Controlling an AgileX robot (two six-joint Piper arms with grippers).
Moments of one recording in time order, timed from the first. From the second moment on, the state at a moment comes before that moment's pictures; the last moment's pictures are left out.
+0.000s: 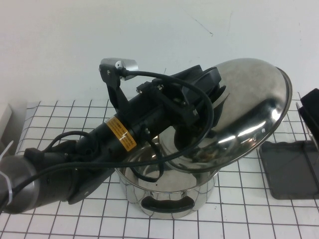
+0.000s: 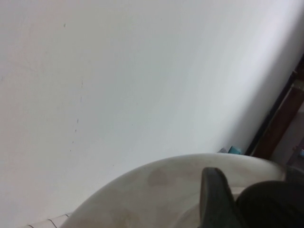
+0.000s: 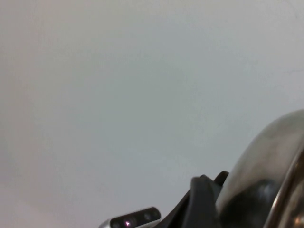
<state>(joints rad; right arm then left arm) 0.51 1.04 -0.26 -0.05 -1.01 1.01 -0.65 1.65 -0.85 0.44 -1.09 -0.92</state>
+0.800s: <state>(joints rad) 0.51 1.23 -0.36 -0.21 -1.07 1.15 -0.65 1.65 -0.85 0.60 -1.11 -0.94</state>
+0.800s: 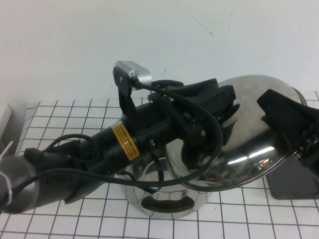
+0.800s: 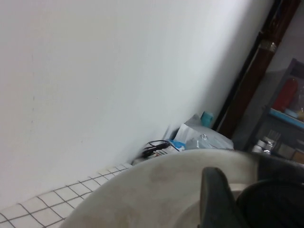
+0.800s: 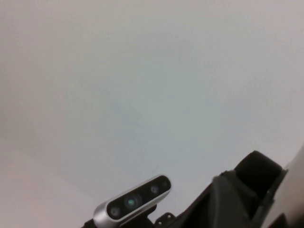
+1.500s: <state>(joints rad) 0.51 1.23 -0.36 -0.22 -1.06 1.03 -0.58 1.66 -0.85 0.58 -1.11 -0.96</state>
